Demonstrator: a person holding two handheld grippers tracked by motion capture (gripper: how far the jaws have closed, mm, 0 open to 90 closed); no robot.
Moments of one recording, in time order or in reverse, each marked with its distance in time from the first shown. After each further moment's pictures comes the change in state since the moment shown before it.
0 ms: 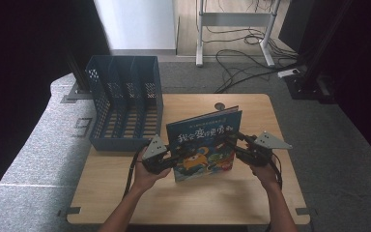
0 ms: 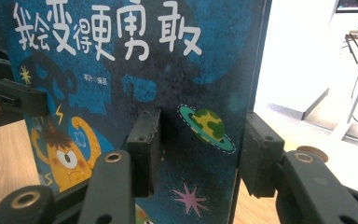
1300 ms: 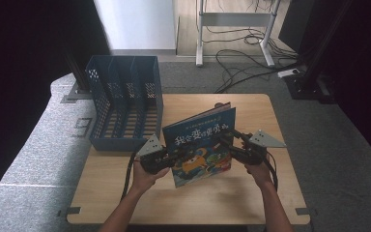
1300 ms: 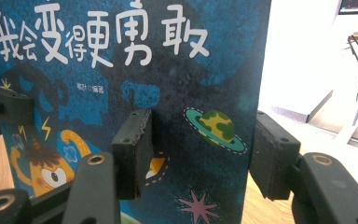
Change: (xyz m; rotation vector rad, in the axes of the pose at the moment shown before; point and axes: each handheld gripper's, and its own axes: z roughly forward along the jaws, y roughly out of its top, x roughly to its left) left arm 0.005 0.001 -0.003 -0.024 -0.081 -0.093; right arm 0.005 0.000 0.012 -0.022 0.003 0.015
